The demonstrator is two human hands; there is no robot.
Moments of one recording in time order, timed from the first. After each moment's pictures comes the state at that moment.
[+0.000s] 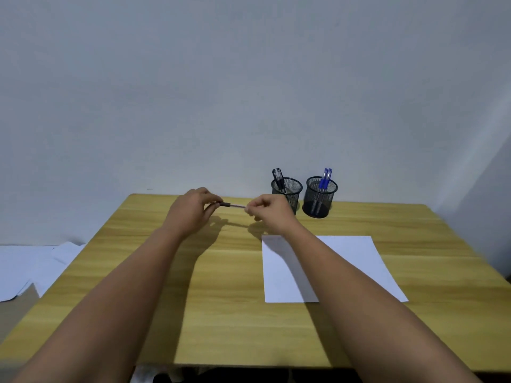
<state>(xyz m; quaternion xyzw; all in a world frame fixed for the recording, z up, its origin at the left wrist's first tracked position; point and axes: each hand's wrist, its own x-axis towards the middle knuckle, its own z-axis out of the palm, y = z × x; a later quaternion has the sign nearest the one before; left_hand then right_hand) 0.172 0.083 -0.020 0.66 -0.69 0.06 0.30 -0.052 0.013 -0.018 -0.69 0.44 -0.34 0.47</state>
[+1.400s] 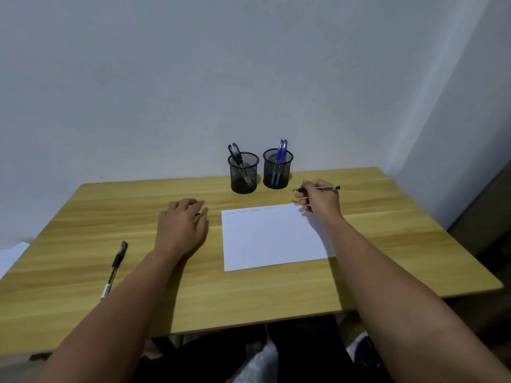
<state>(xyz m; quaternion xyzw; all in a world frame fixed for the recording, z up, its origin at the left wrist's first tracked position) 0.086 0.106 -0.094 0.71 -0.66 0.08 0.22 -0.240 -0.003 -0.055 -0.43 0.56 -0.53 0.47</state>
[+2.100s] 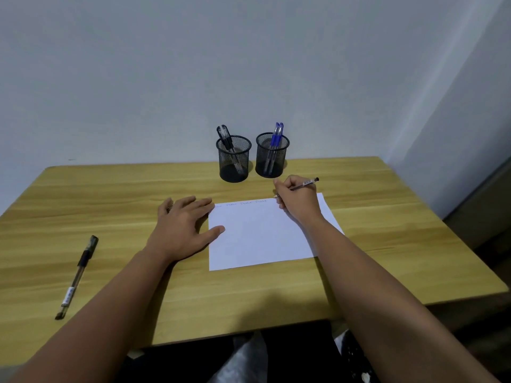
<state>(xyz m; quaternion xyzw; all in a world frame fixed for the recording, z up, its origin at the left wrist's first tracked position) 0.063 0.099 -0.115 0.66 -0.72 0.00 0.21 -0.213 -0.022 -0.099 -0.52 0.51 -0.50 0.47</state>
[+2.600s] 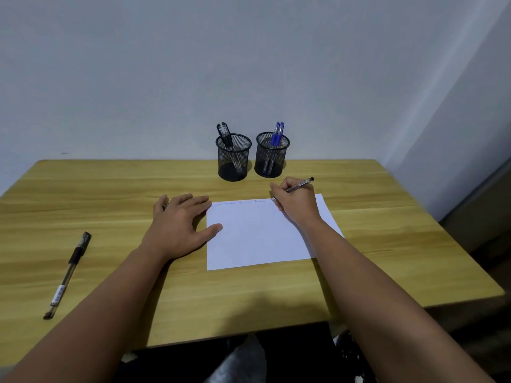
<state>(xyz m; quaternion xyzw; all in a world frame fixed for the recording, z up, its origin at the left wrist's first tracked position) 0.062 0.099 -0.112 0.66 -0.72 -0.01 0.22 -0.212 -0.021 -0.104 -0.57 0.51 -0.48 0.44</state>
